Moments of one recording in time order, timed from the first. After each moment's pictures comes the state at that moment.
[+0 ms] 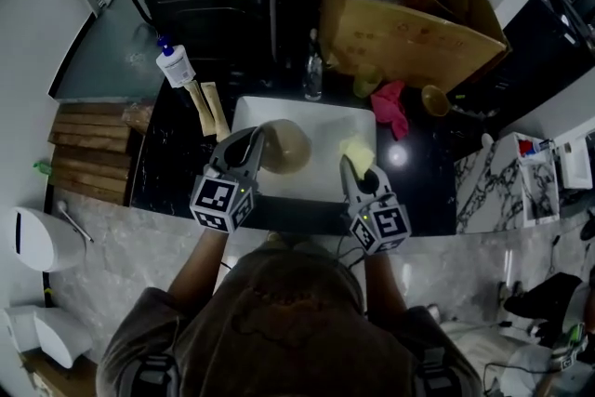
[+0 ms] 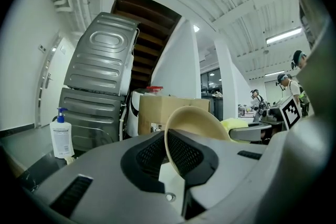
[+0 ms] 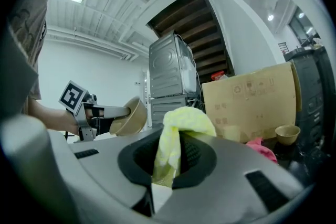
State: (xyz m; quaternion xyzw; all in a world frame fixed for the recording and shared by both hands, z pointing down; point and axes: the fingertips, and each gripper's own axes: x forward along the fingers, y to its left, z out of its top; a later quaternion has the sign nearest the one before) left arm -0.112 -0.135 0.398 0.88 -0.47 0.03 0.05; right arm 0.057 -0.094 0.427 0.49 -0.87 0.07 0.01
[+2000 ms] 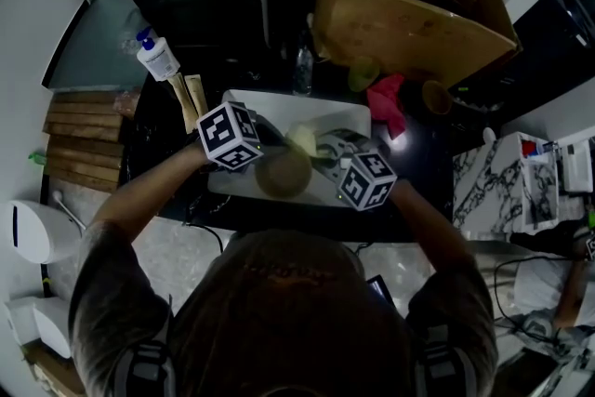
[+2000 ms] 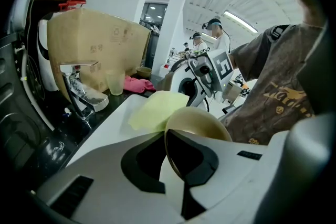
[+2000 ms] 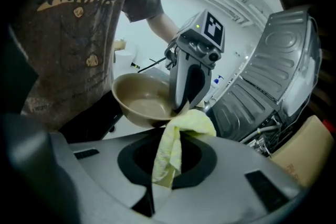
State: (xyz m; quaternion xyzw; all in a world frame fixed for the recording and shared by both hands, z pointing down) left arm -0.015 -0.136 0.496 0.91 -0.02 0.39 0.14; right arm -0.006 -0.125 0.504 0.05 -0.90 -0.23 0.37
